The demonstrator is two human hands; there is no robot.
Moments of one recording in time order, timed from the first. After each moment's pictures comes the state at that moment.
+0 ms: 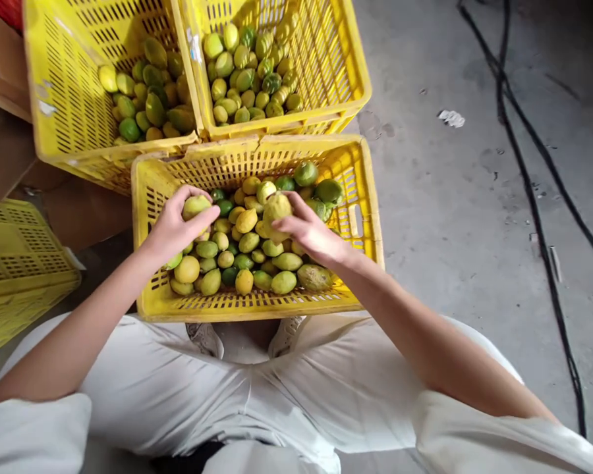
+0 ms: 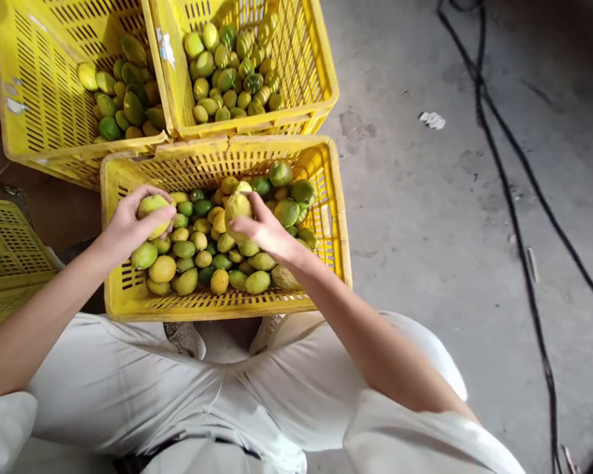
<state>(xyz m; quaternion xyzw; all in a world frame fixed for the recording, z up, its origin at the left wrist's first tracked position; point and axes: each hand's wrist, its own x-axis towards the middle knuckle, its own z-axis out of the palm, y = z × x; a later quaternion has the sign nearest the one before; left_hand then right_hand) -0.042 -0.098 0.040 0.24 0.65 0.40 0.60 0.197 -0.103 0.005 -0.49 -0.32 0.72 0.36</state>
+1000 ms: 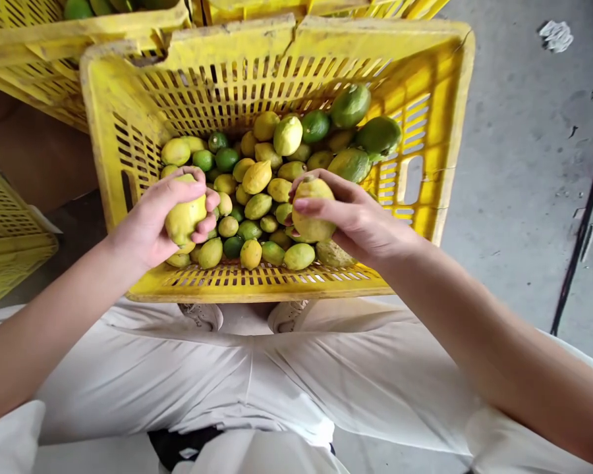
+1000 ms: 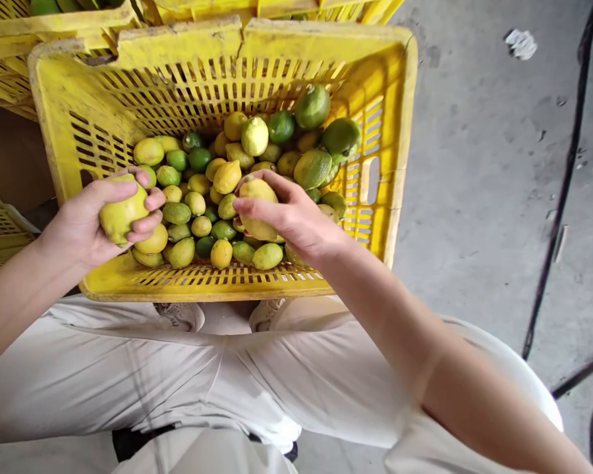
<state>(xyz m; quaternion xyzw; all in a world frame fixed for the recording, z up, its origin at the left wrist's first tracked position) -0.050 -0.134 0.023 0.18 0.55 0.33 0.75 0.200 -0.135 -0.001 -0.53 -0.31 0.74 0.27</state>
